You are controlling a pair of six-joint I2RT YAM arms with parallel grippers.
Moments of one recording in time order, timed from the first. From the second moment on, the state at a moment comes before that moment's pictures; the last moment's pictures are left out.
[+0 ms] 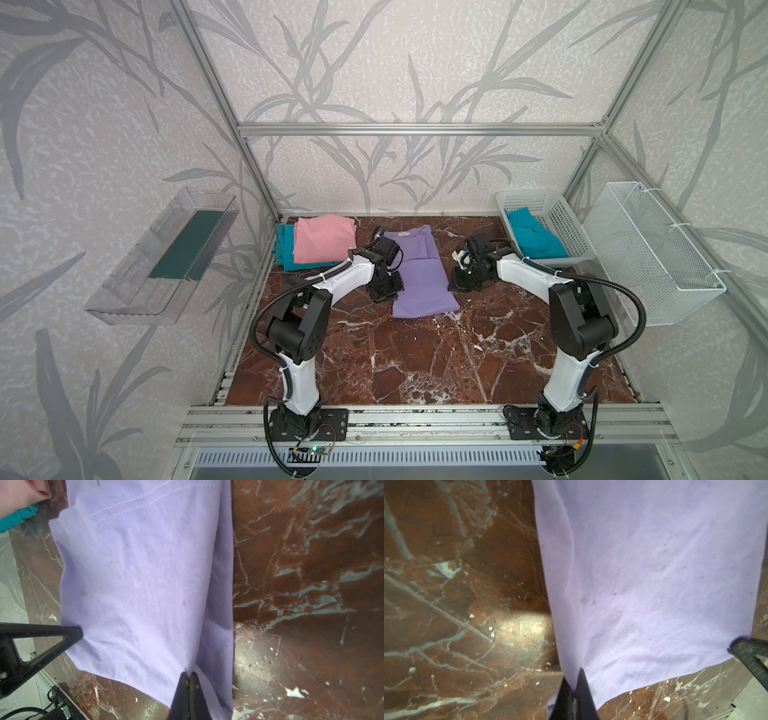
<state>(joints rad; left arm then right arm) -0.48 1.84 1.32 -0.76 0.21 -0.76 0.37 1.84 1.27 -0.58 -0.41 0.39</state>
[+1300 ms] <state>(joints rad) -0.58 1.71 1.13 -0.70 0.16 -0.88 0.34 1.89 1.30 -0.56 -0.34 0.38</state>
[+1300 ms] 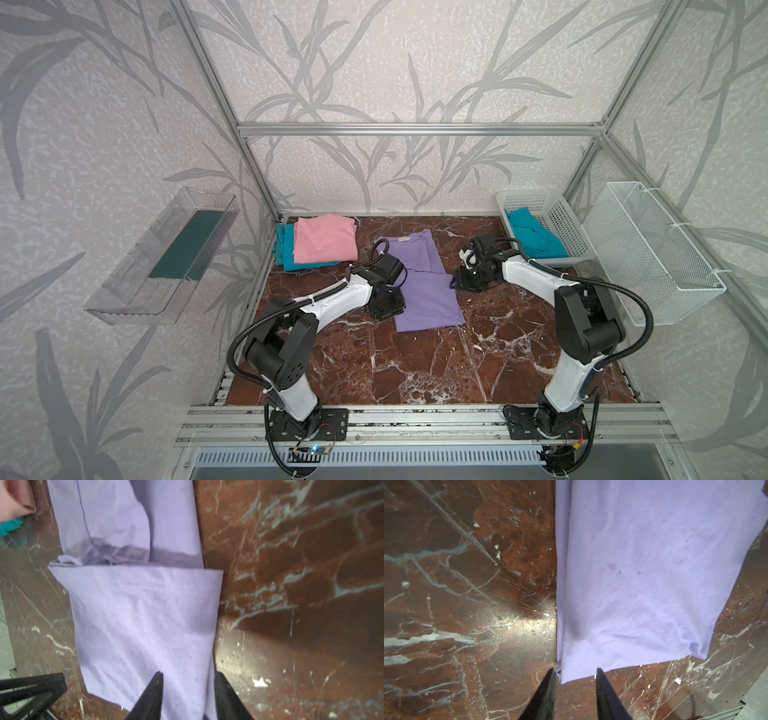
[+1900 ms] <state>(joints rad) -0.62 1.77 1.09 -0.68 0.19 -0.91 0.33 2.10 1.52 -0.55 -0.40 0.36</state>
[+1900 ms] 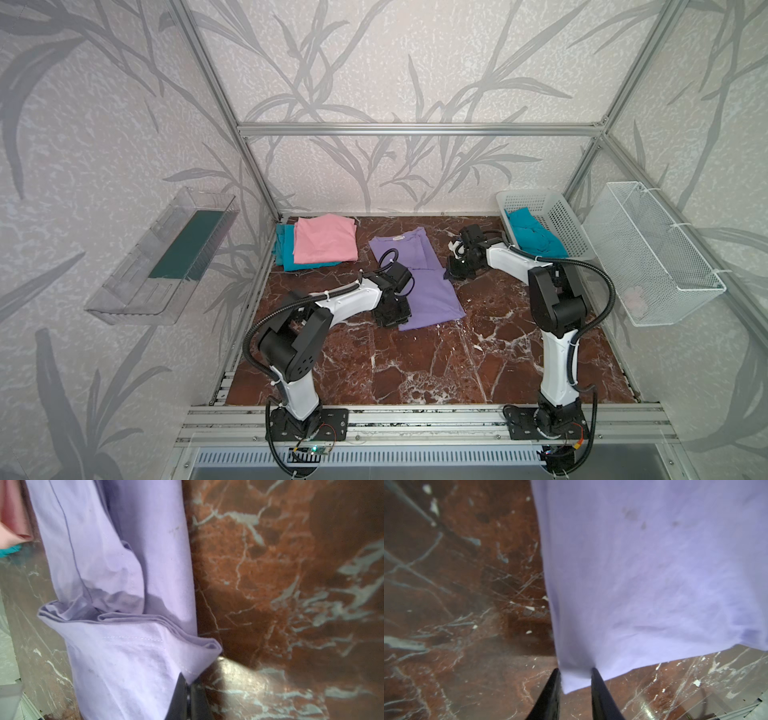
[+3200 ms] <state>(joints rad) -0.59 1.60 0.93 -0.78 0.10 -0.90 0.38 2.17 1.66 -0.48 -0.32 0.31</state>
